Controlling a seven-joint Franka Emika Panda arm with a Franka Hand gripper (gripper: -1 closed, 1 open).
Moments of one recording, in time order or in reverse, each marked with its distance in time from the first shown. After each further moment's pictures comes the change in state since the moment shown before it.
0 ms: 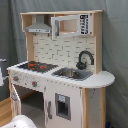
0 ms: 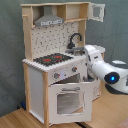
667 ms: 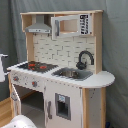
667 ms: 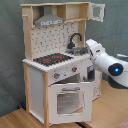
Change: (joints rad) arm 0.030 0.003 -0.082 -0.036 0.015 0.000 -0.244
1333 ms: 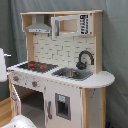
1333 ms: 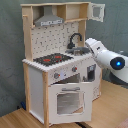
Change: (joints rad) arm 0.026 0.018 -0.041 -0.050 0.053 0.008 -0.191
